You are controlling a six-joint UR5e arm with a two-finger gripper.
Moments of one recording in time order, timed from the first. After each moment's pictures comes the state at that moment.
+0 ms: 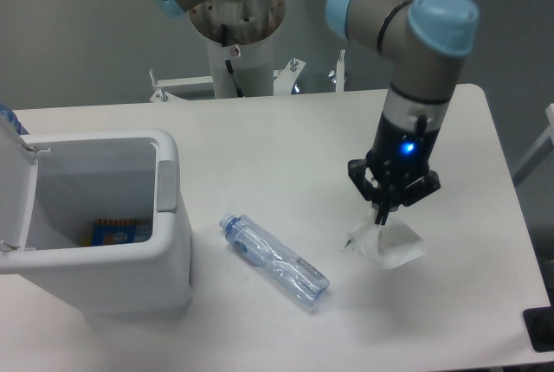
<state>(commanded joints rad) 2.68 -1.85 -1.46 -1.03 1.11 0.67</state>
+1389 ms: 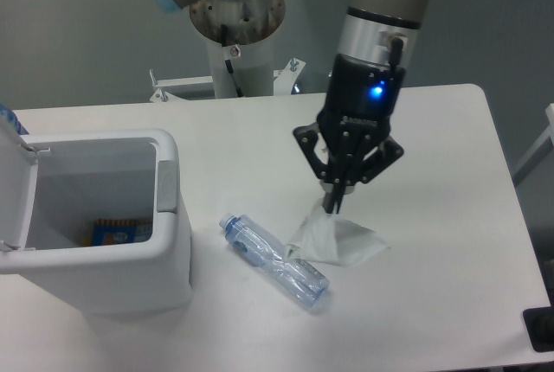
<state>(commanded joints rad) 2.53 -1.76 -1.40 -1.02 1.03 0.28</state>
